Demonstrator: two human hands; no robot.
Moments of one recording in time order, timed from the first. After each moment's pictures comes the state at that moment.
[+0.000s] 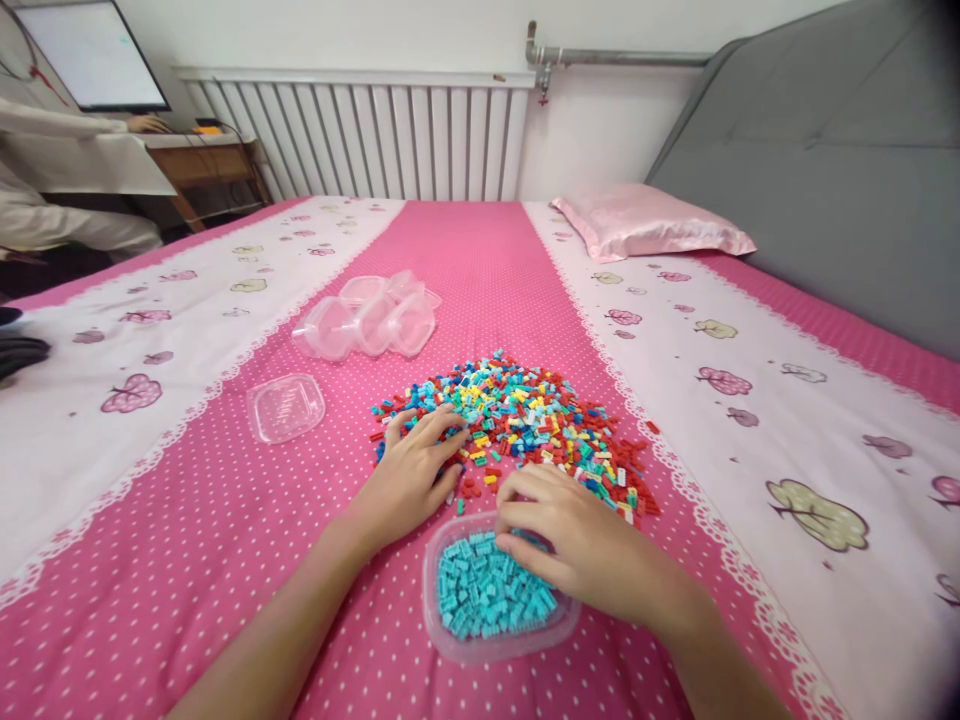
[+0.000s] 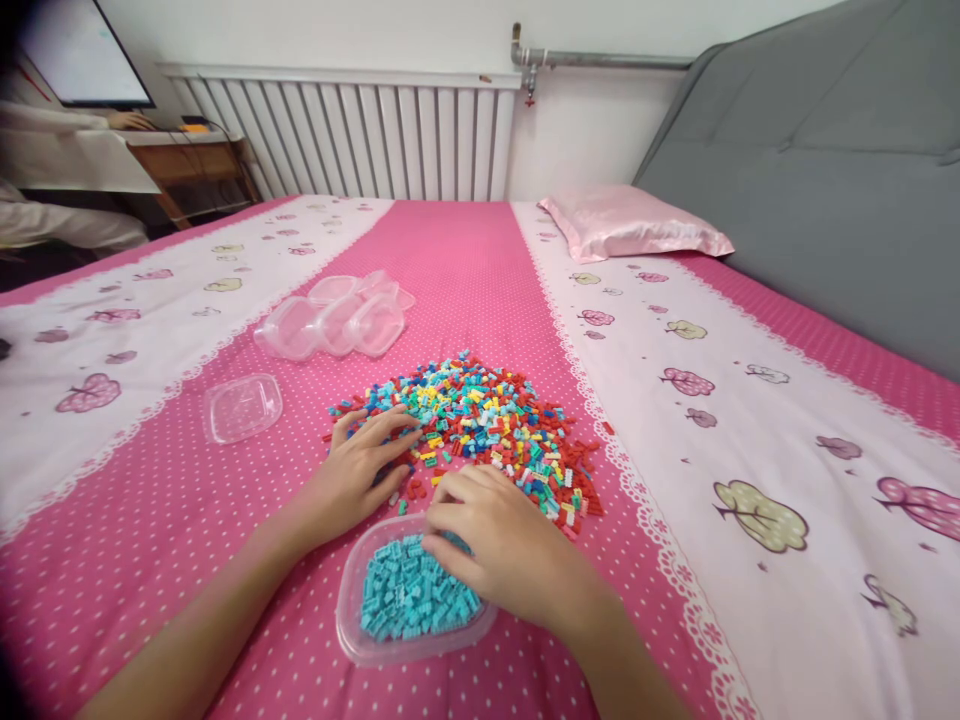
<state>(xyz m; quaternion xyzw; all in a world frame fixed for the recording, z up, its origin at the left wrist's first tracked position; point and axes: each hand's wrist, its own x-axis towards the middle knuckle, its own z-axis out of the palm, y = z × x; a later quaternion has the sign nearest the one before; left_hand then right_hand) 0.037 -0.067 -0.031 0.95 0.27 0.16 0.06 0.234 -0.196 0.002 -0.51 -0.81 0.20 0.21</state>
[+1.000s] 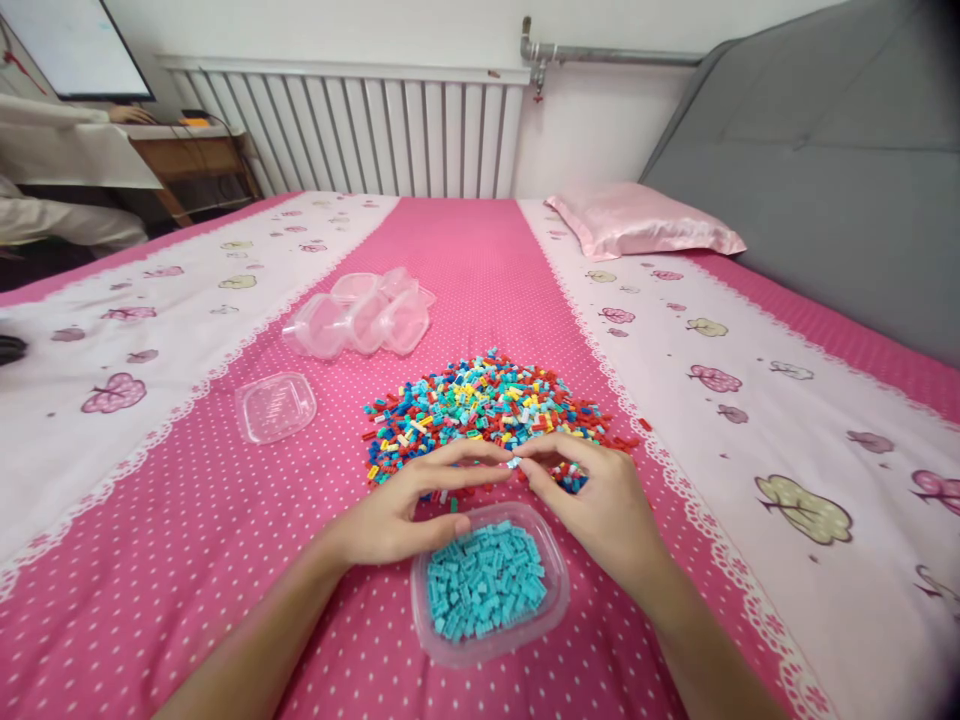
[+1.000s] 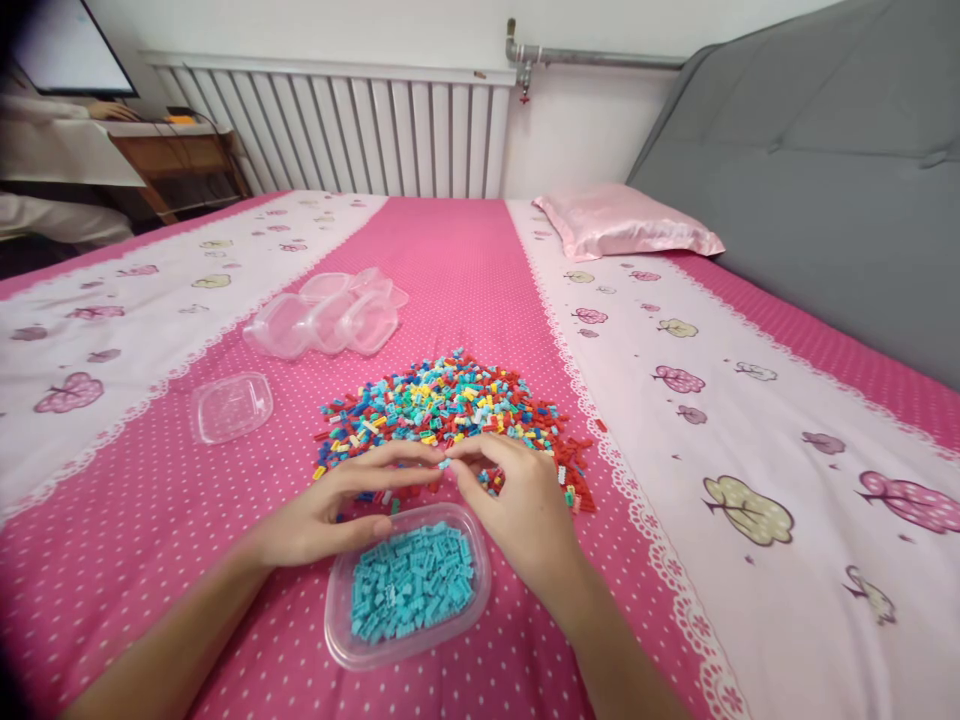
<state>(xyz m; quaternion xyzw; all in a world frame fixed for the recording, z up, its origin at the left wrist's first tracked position) 0.035 -0.080 -0.004 0.85 0.05 0.17 0.49 0.242 -0.186 -0.006 -0.61 -0.62 0.15 0.47</state>
